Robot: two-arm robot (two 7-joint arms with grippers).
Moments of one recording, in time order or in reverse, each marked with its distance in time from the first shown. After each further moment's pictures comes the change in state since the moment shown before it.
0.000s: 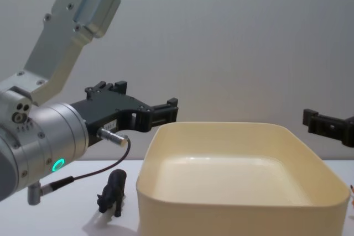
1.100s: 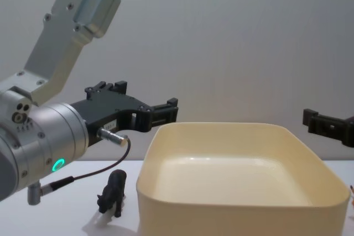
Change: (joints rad) left arm 0.000 0.000 0.000 0.000 0.000 0.000 0.000; right arm 0.000 0.000 0.000 0.000 0.000 0.000 0.000
